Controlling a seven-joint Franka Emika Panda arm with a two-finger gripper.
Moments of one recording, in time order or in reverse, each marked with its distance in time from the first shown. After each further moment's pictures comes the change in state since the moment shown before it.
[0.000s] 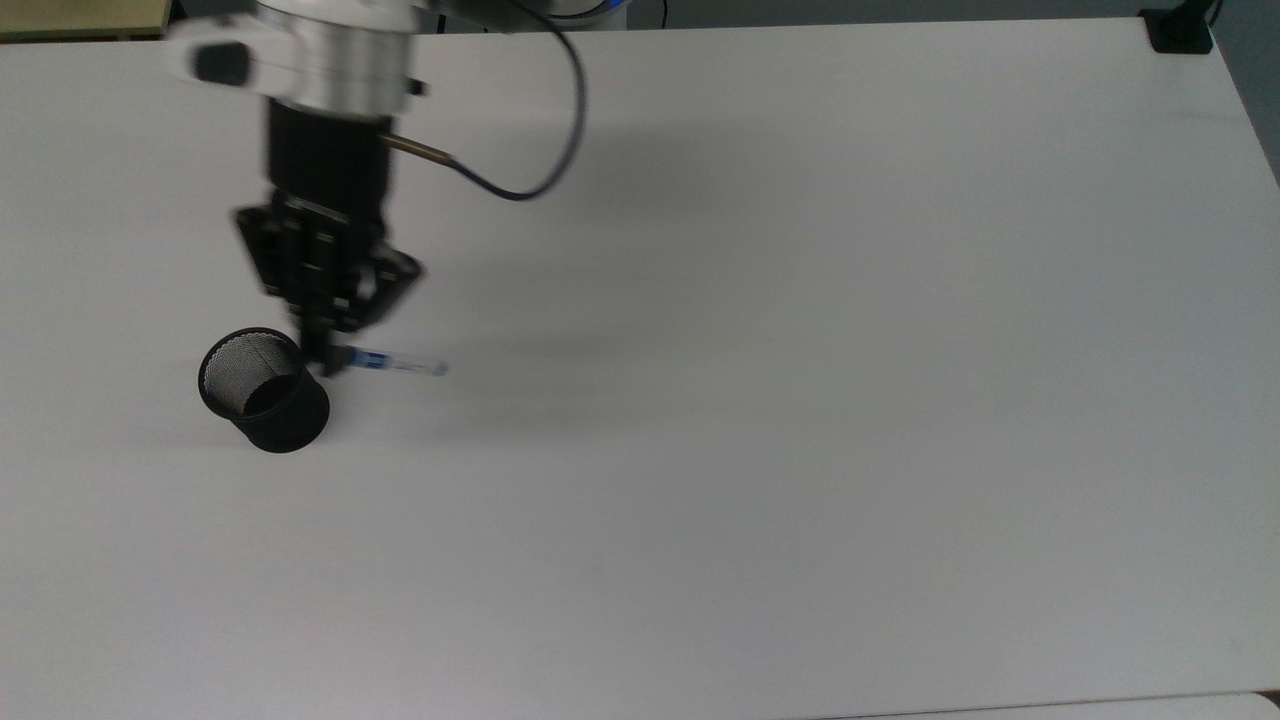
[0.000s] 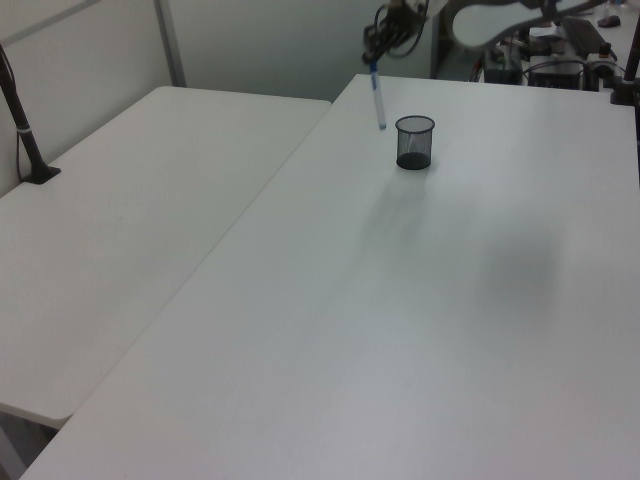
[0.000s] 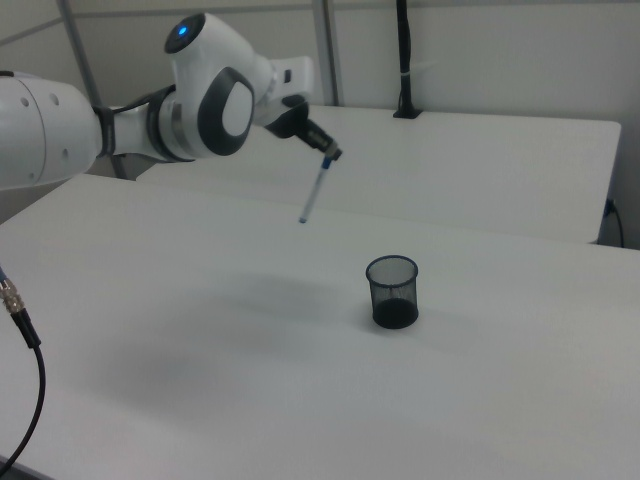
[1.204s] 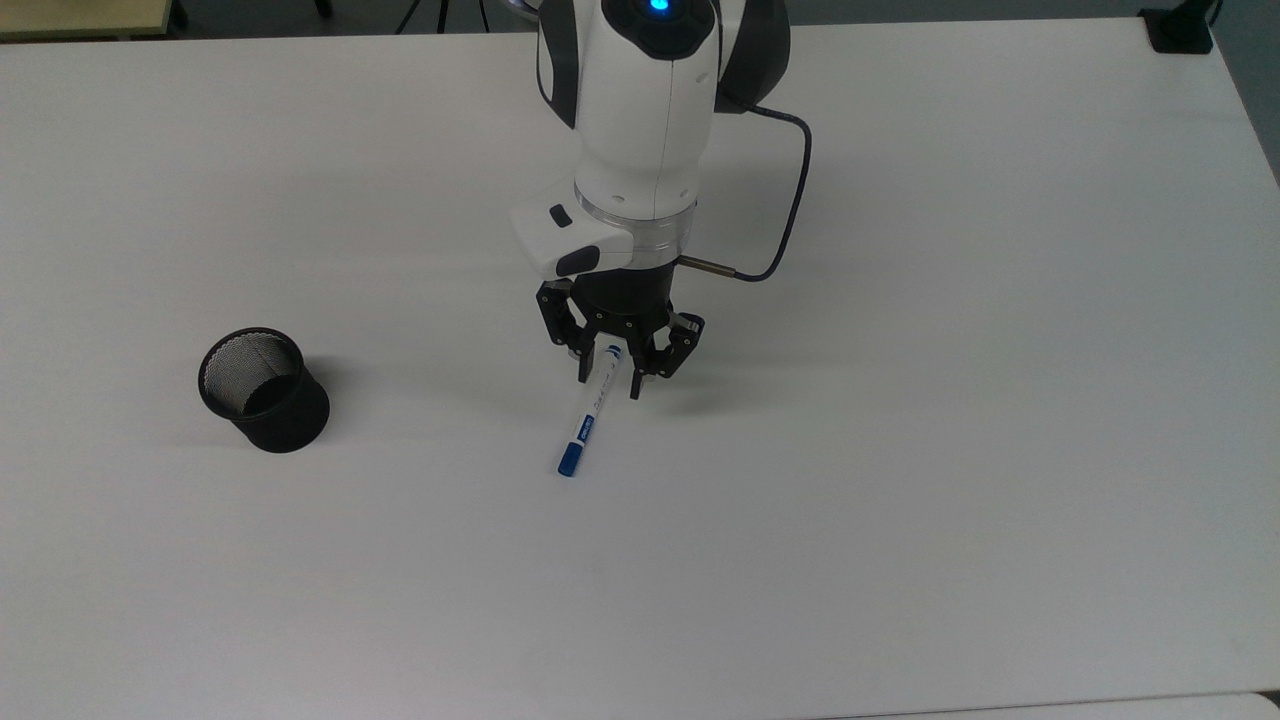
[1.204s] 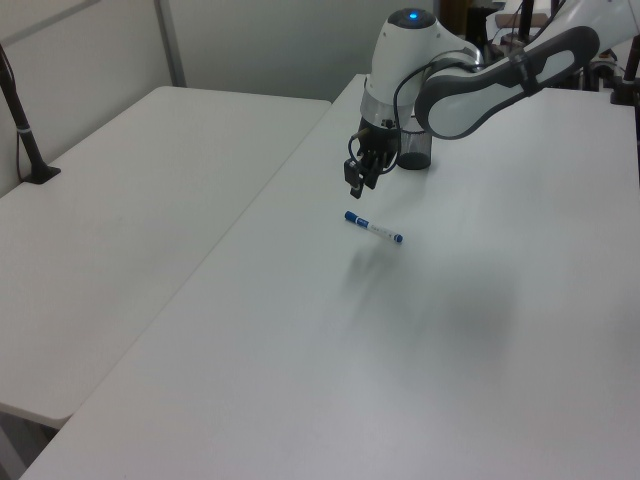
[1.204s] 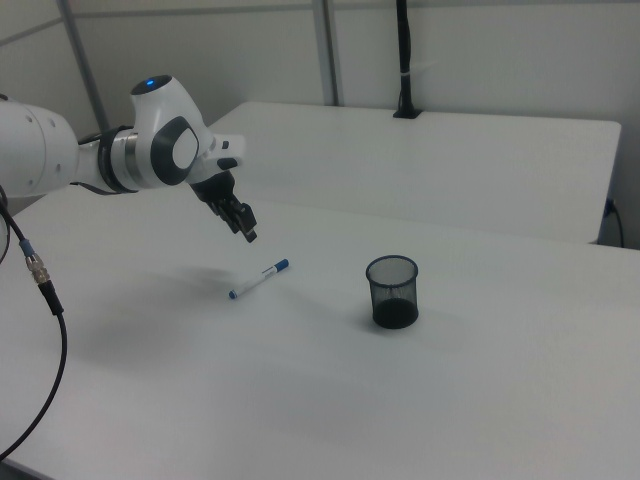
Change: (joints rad) arm 0.253 0.128 0.003 -0.024 0.069 -0.286 0.018
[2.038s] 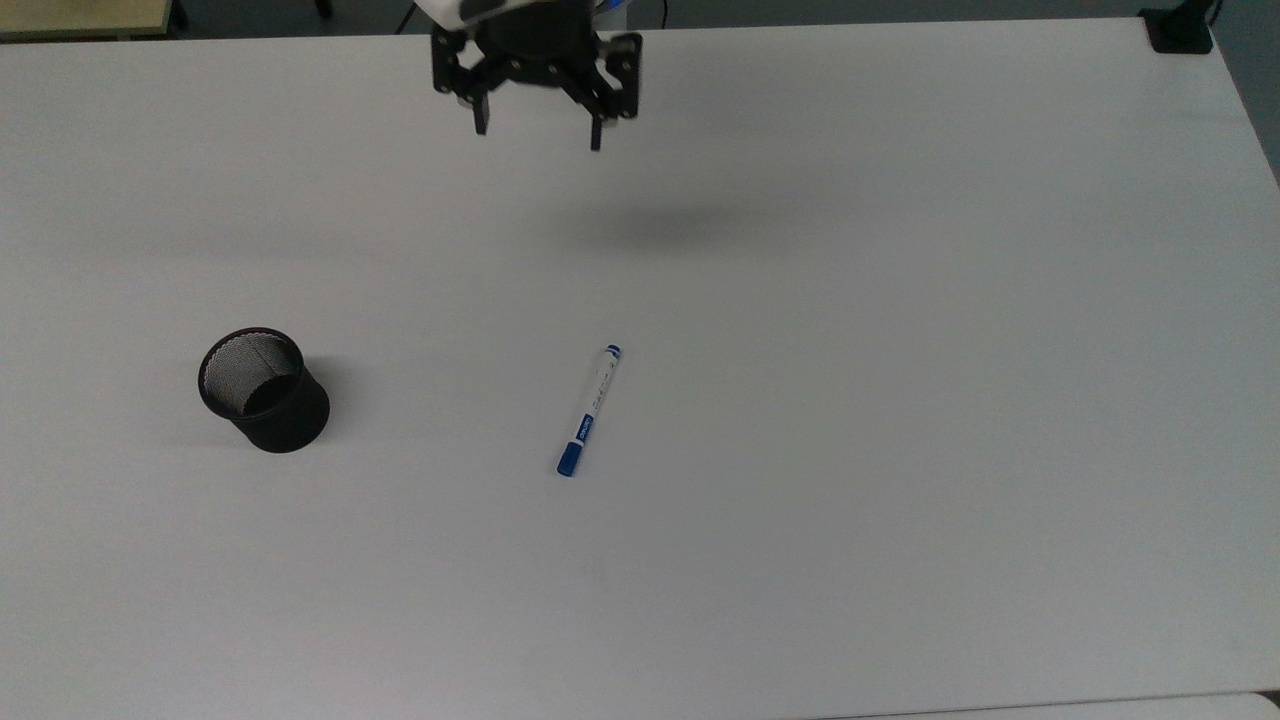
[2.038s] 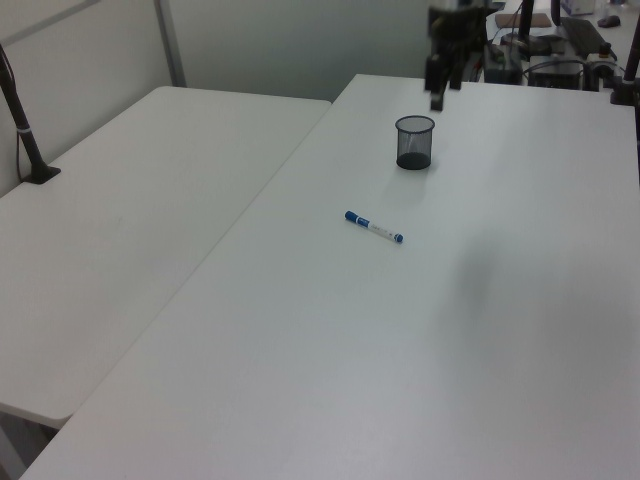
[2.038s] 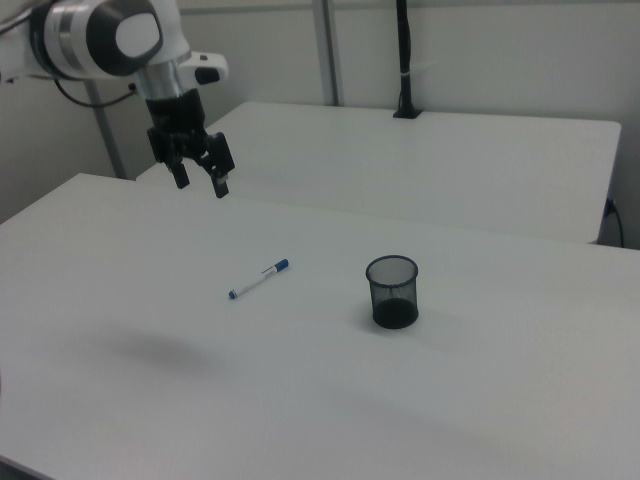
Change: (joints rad) arm -0.073 -0.341 -0.022 0.052 0.121 -0.627 -0.411
